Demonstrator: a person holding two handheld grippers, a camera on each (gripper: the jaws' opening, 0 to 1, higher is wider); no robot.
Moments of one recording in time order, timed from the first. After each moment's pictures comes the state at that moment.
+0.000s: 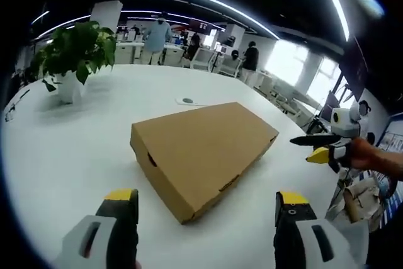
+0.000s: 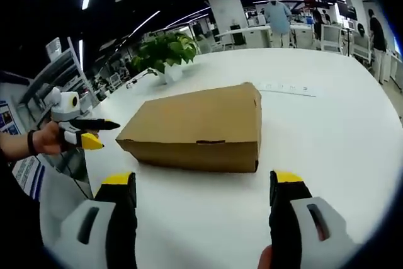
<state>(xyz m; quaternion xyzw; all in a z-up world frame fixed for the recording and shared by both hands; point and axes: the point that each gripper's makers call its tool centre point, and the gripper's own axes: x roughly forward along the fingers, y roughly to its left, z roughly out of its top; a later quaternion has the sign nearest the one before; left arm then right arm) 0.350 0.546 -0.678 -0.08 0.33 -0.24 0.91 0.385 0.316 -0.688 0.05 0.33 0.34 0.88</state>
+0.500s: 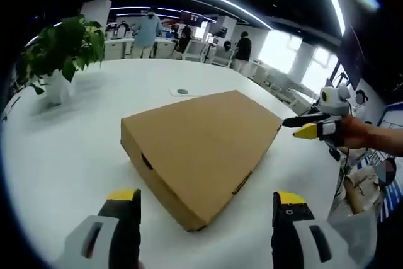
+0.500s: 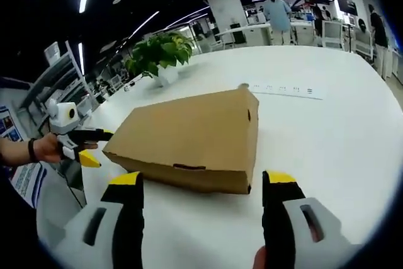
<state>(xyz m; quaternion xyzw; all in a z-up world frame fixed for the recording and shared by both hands) 0.367 0.540 -0.708 -0.05 0.35 -0.27 0.89 0.424 0.329 -0.702 0.05 0.34 0.36 0.87</state>
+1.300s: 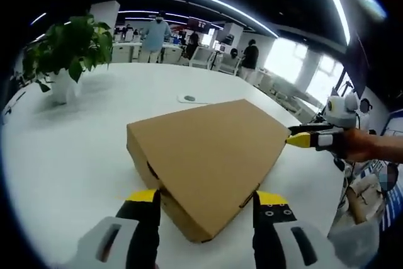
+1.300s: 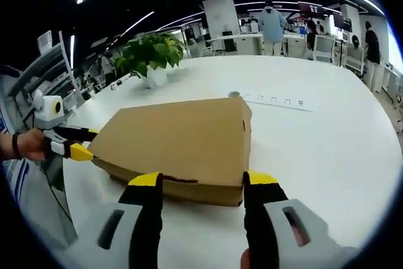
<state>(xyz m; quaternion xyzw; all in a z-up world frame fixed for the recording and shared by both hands) 0.371 0.541 -0.701 -0.07 0.33 -0.25 0.91 0.433 0.330 -0.701 0.02 0.31 0.31 0.90</state>
